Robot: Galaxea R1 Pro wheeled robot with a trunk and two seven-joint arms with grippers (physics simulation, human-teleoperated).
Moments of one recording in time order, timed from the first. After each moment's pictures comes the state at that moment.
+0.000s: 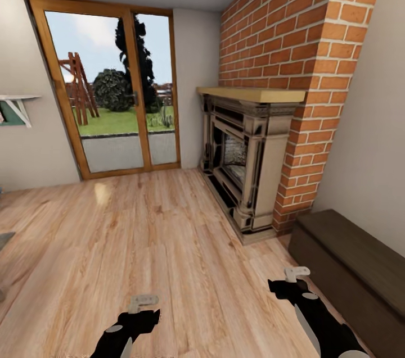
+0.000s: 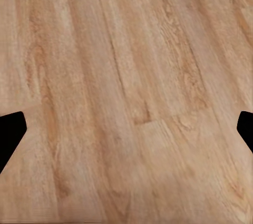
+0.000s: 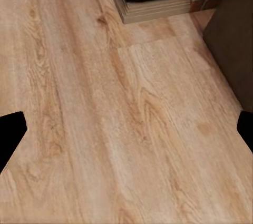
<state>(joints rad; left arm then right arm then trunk) -0.23 -0.09 0.04 -0.88 -0.01 0.34 0.02 -0.46 -0.10 0.01 -0.65 0.00 0.20 0.01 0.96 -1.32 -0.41</state>
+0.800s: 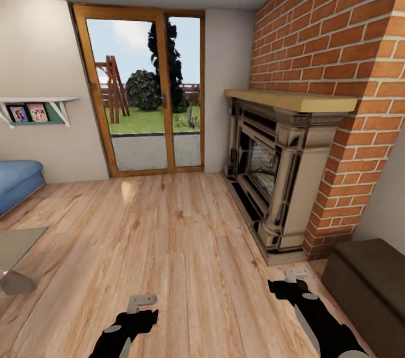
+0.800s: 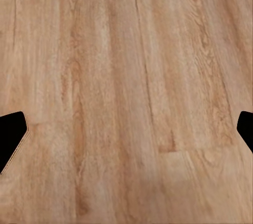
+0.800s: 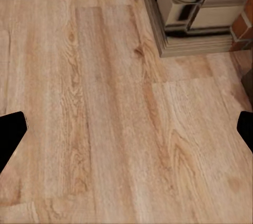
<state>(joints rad) -0.23 -0.08 0.05 -0.89 -0.02 0.34 0.02 -0.46 -0.10 0.01 -0.64 0.00 0.20 0.01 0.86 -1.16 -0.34</state>
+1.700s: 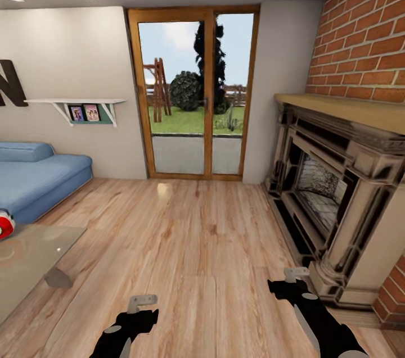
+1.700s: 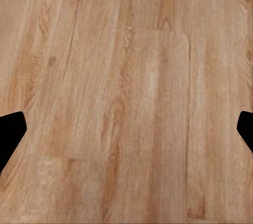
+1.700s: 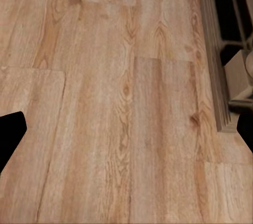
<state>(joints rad) -0.23 -0.09 0.05 -0.88 -0.02 0.33 0.02 -0.46 -0.10 0.01 -0.64 0.00 0.20 0.01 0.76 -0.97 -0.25</state>
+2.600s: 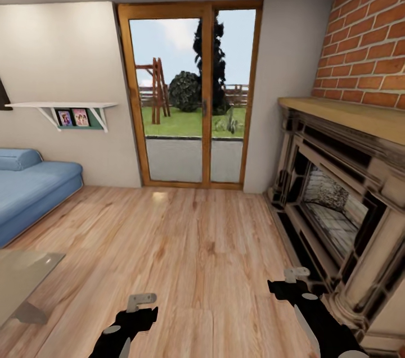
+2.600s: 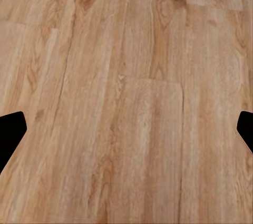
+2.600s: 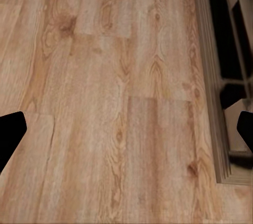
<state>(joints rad) -0.23 -0.08 0.05 -0.88 -0.01 0.30 0.02 -0.46 -0.10 0.01 -0.64 0.00 0.20 0.01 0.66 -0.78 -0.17</state>
